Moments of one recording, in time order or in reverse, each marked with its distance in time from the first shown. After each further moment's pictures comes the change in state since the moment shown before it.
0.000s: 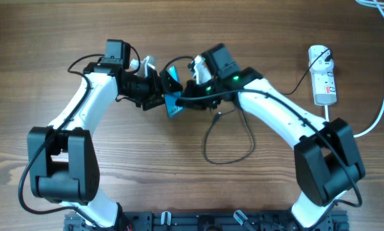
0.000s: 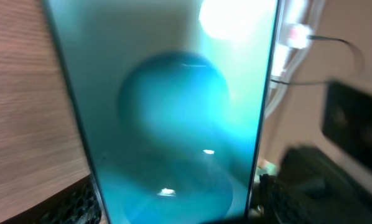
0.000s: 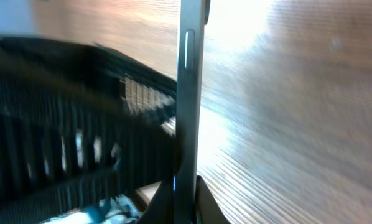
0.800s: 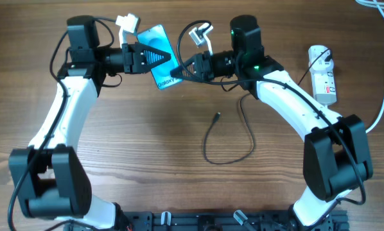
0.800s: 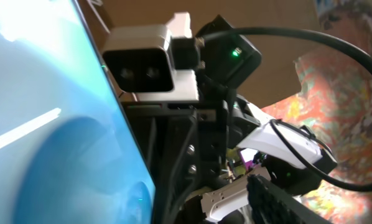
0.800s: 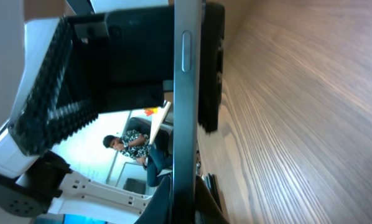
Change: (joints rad) left arm 0.117 -0.115 0.008 0.586 0.669 -0.061; right arm -0.131 0.000 -0.004 0.615 -0.562 0.156
